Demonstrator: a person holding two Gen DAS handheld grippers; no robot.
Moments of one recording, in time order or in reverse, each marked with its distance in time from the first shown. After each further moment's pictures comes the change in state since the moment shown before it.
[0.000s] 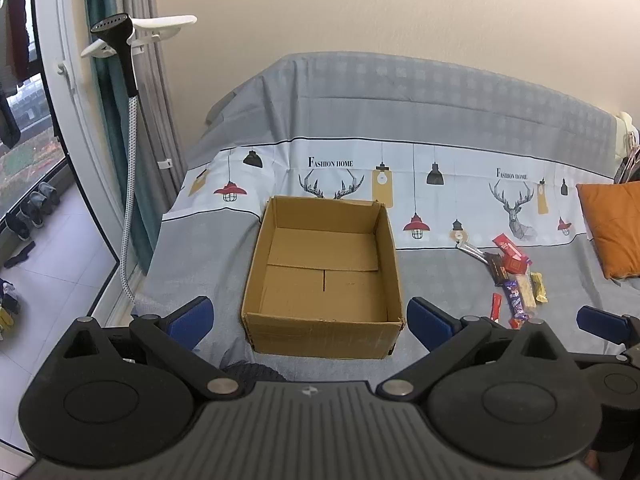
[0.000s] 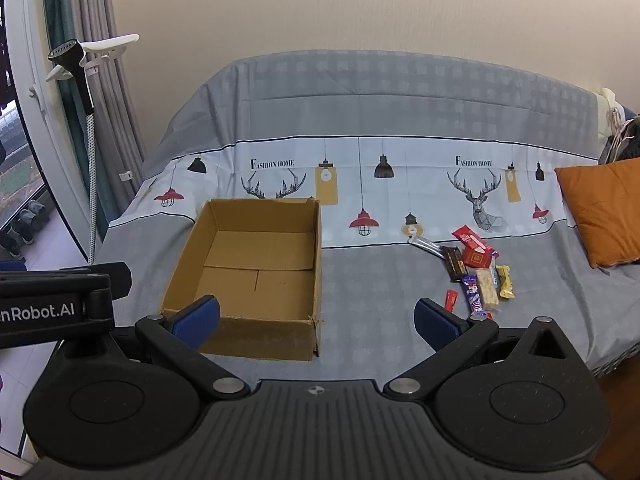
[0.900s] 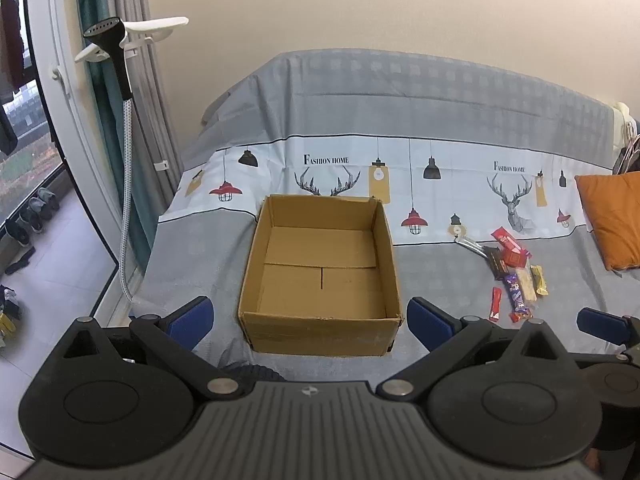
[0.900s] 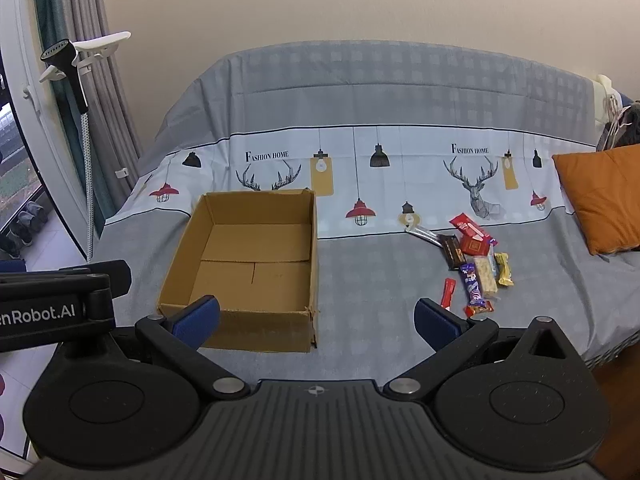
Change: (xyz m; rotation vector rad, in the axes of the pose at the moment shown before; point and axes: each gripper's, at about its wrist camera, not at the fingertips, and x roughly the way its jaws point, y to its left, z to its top) left arm 0.003 -0.015 -0.002 0.025 0.005 0.006; right arm 0.004 -0.009 -0.005 0.025 0.025 0.001
